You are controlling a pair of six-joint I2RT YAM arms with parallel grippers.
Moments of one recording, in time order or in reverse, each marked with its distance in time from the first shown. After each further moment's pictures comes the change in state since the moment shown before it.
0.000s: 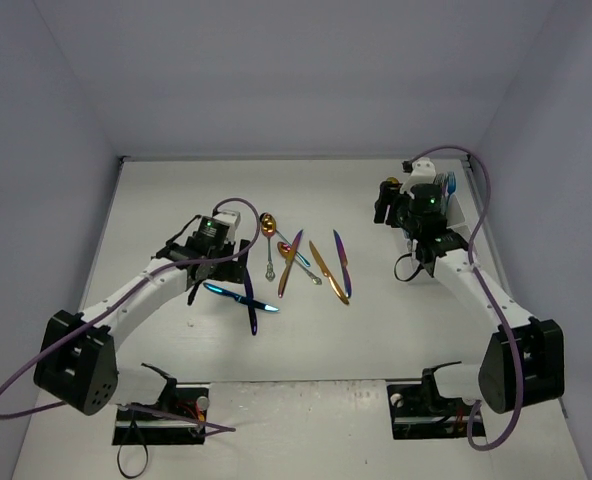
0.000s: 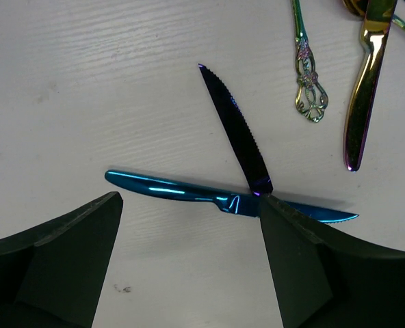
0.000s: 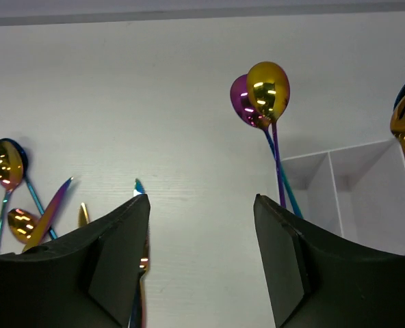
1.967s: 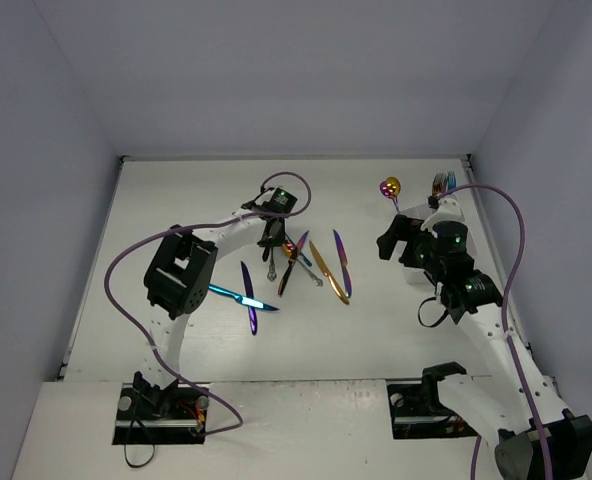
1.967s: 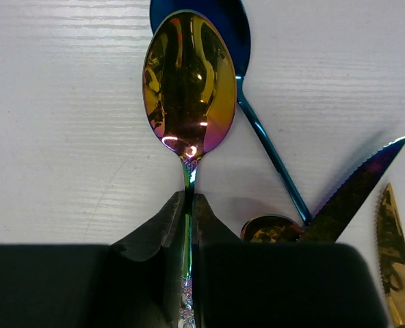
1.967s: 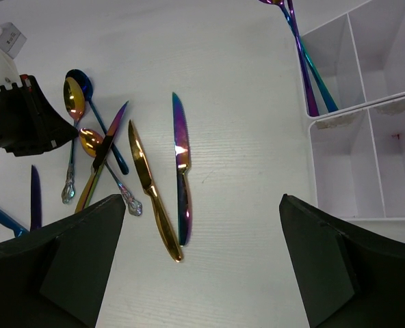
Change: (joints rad) left arm -0.125 0.784 0.653 -0.008 -0.181 -0.340; right arm 0.002 -0.417 -0.152 -0.351 -0.095 0.203
